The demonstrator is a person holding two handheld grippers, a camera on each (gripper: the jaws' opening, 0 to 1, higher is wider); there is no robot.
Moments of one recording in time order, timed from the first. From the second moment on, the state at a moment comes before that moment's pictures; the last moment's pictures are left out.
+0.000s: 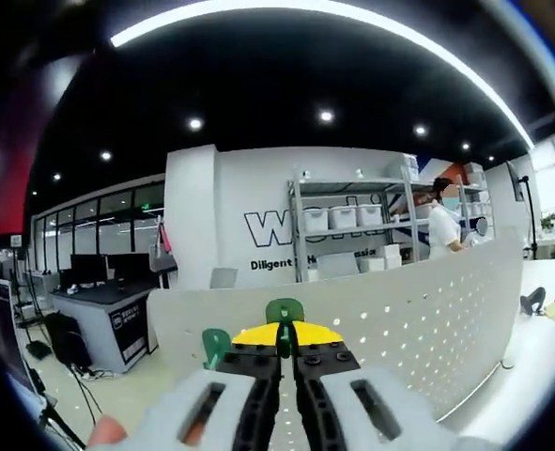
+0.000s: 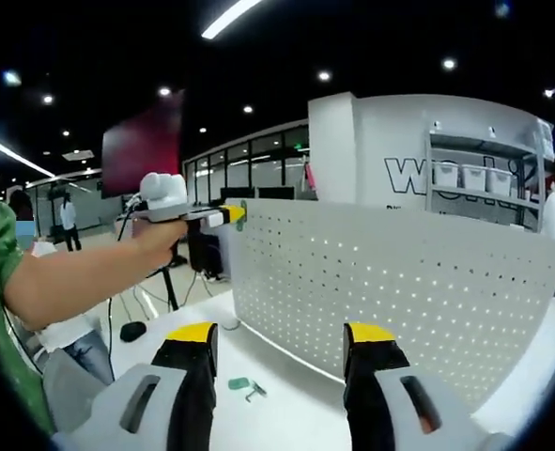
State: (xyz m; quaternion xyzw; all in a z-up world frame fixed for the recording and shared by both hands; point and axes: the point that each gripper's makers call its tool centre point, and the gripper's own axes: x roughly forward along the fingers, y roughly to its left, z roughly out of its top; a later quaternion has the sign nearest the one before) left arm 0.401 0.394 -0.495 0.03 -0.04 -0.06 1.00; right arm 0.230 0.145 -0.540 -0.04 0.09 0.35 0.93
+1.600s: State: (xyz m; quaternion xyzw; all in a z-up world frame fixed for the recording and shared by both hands) left arm 0.420 0.398 -0.516 0.04 -0.04 -0.05 1.00; right arm 0.227 0.149 -0.532 -0.04 0.09 0.35 0.93
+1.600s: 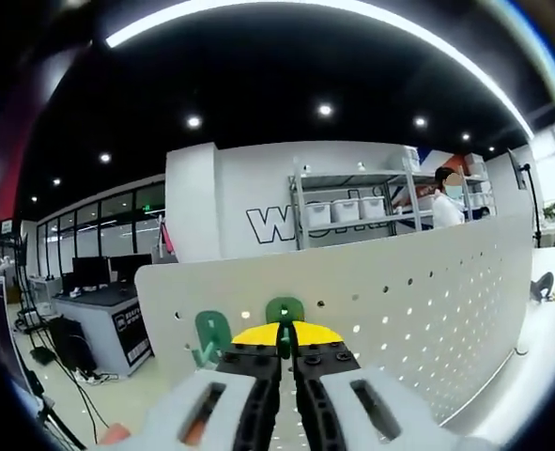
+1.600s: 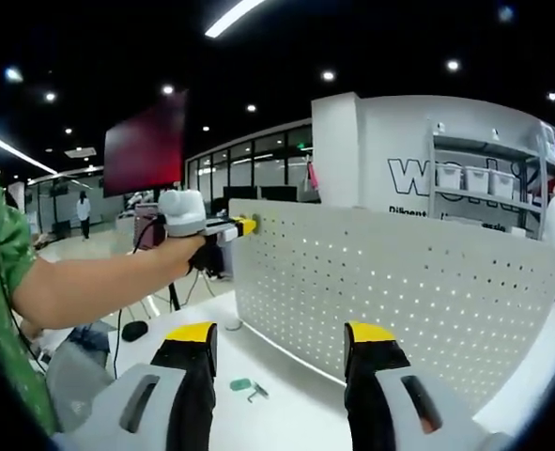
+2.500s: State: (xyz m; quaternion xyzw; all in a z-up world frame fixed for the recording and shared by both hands) left arm 0.424 0.400 -0.525 0.04 -0.03 -0.05 1.00; right arm 0.226 0.151 -0.534 -0.05 0.10 0.35 0.93
